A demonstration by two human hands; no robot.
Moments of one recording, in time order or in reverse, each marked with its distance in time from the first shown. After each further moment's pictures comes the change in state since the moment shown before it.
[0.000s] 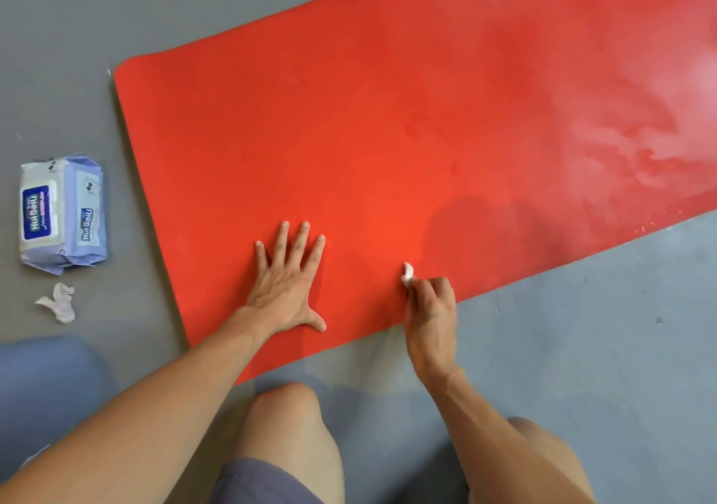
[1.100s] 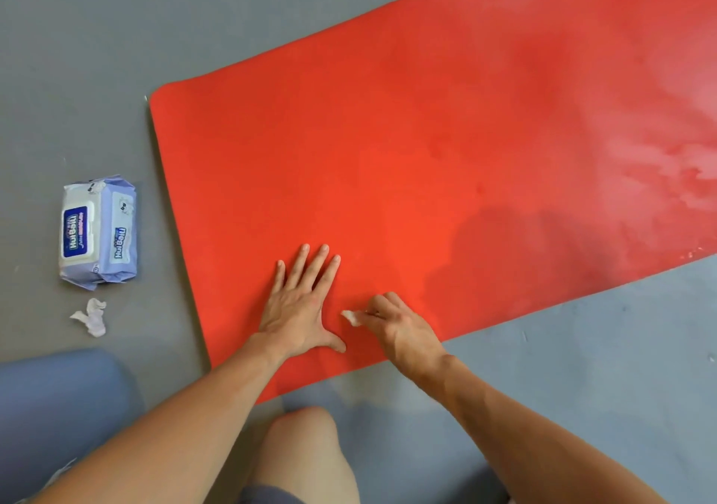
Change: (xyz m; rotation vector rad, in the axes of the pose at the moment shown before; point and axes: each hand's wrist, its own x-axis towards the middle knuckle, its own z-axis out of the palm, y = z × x) left_hand -0.004 -0.013 0.007 -0.119 0.112 -0.008; right_hand 0.026 -0.024 0.034 -0.076 -0.409 -0.752
